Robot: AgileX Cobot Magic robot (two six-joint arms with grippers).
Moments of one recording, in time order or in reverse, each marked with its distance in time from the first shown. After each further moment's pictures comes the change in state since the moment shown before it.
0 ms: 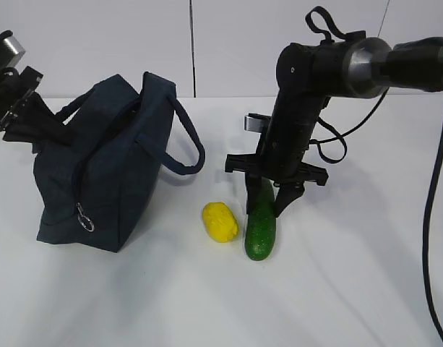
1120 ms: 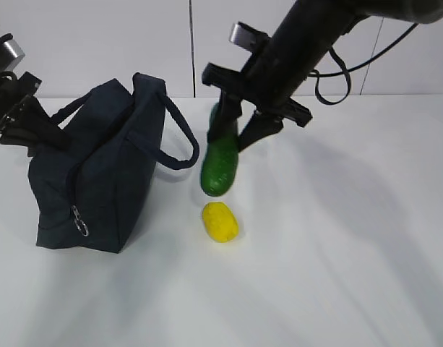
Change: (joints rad) left arm 0.000 0.000 0.000 0.042 0.000 0.003; right arm 0.000 -0.199 -0.054 0.234 0.047 -0.139
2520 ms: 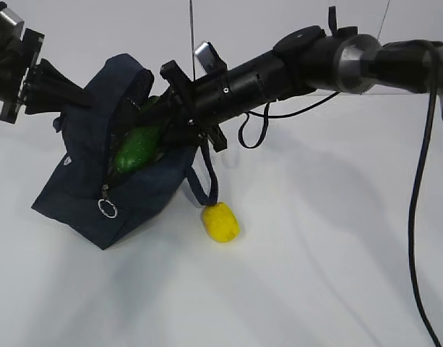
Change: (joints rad) left arm 0.008 0.000 0.000 -0.316 0.005 0.087; right arm 0.000 0.254 -0.075 0.765 -0.167 -0.430
